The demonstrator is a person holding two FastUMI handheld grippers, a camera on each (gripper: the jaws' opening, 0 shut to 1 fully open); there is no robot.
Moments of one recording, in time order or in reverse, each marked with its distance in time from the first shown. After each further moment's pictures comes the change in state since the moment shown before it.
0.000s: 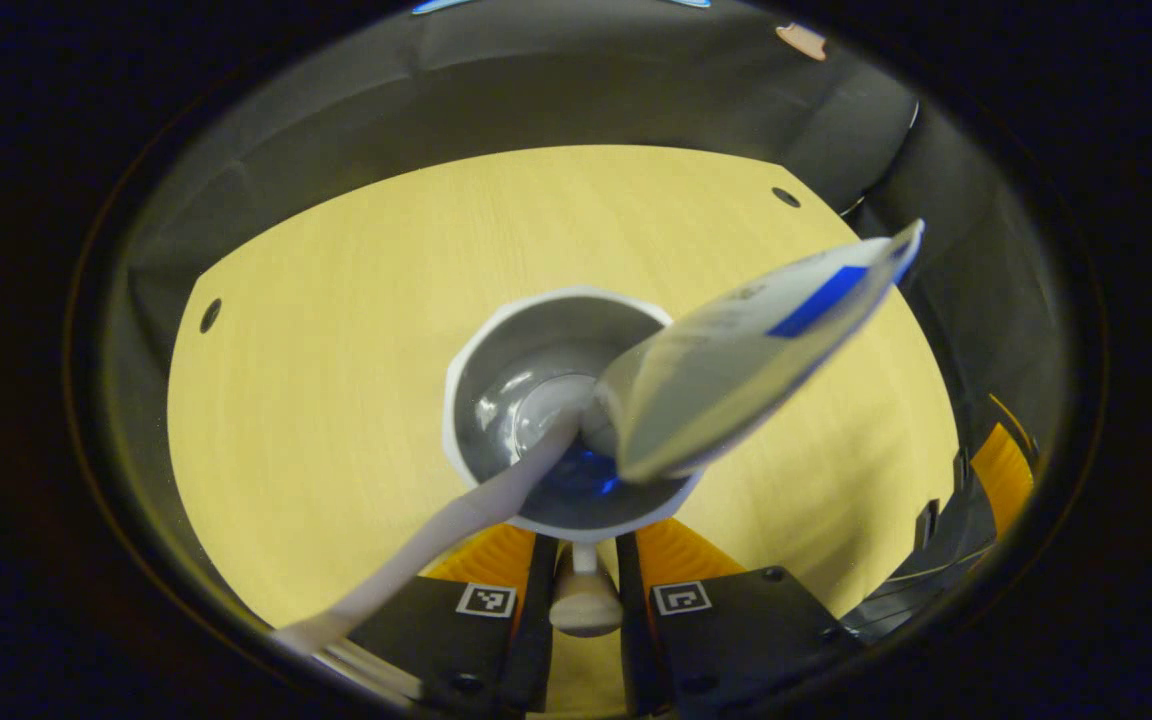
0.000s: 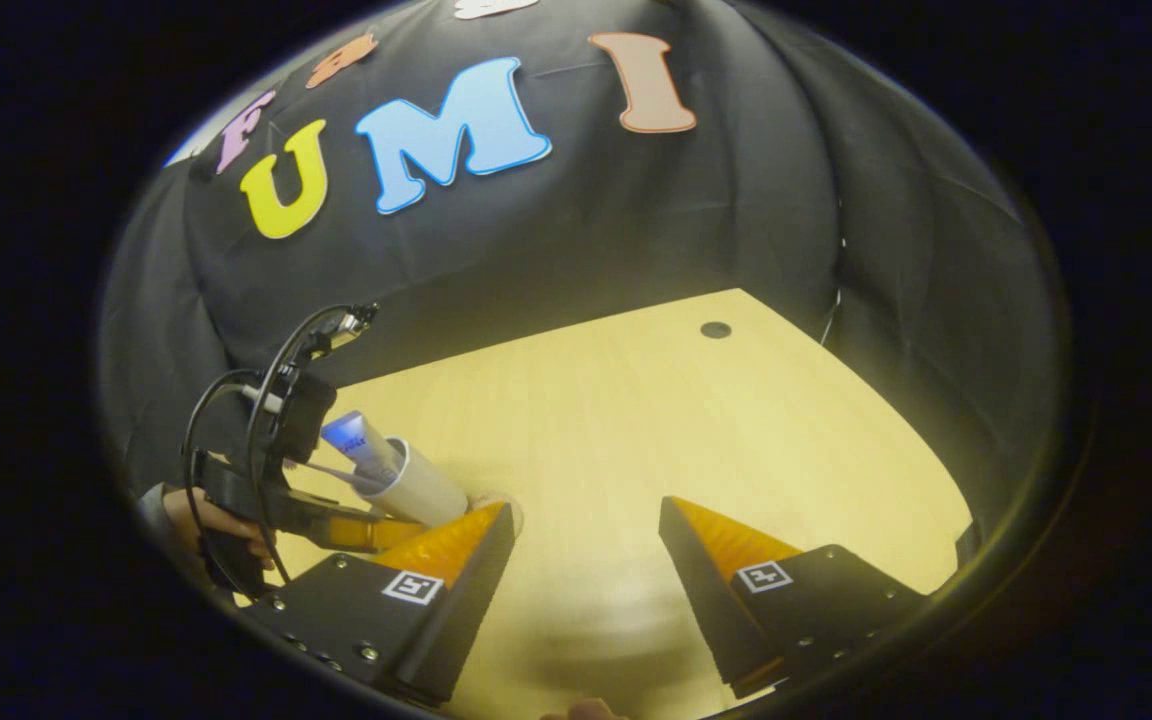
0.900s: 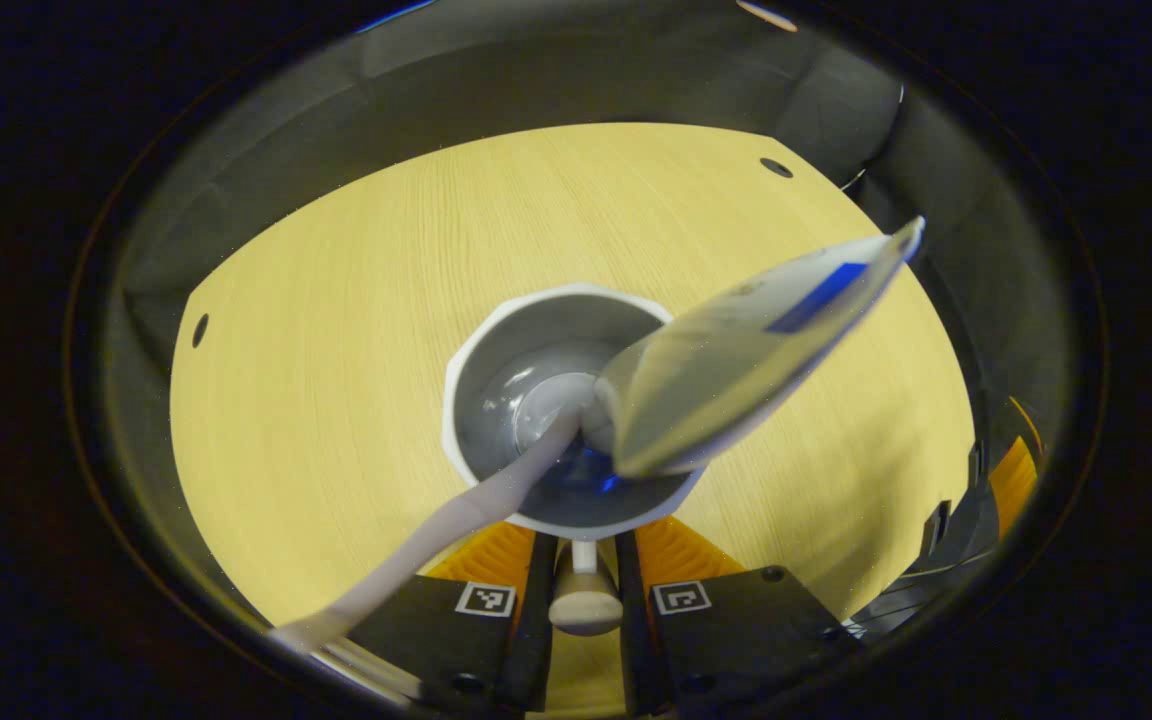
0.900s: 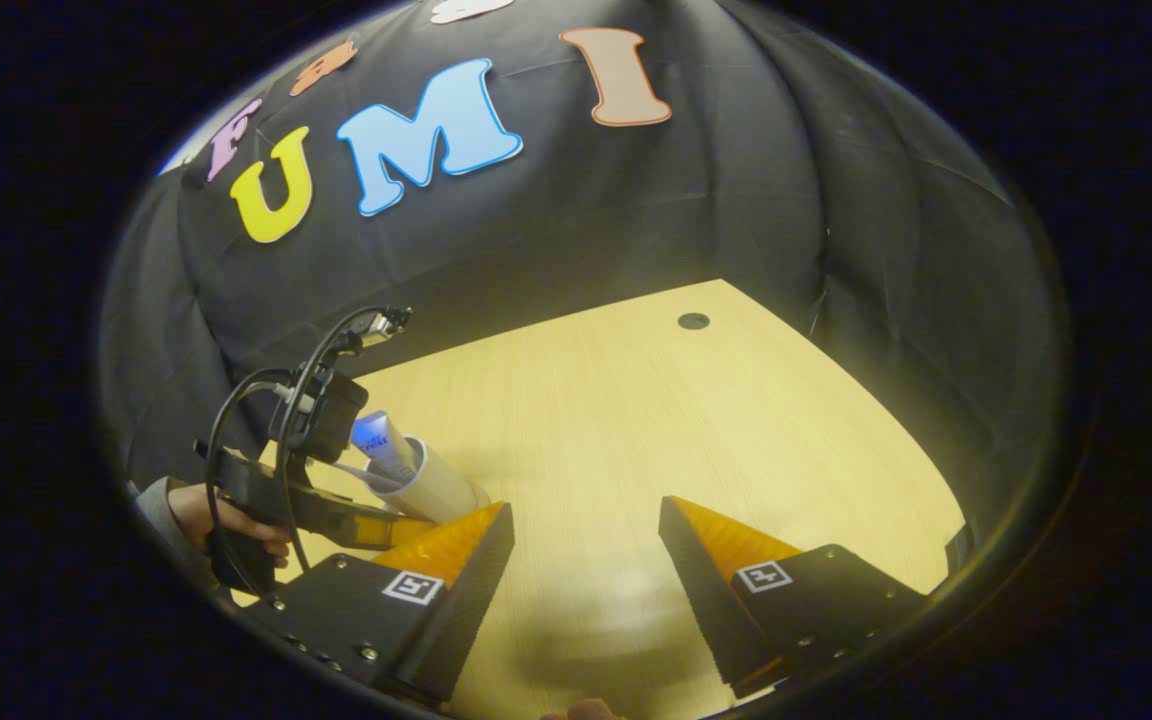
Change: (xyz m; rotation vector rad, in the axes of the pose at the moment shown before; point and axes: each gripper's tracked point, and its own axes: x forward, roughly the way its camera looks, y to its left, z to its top) left arm 0.026 -0.037 -0.002 0.023 0.054 0.064; right arm 0.000 -0.027 -0.001 0.012 0.019 0.013
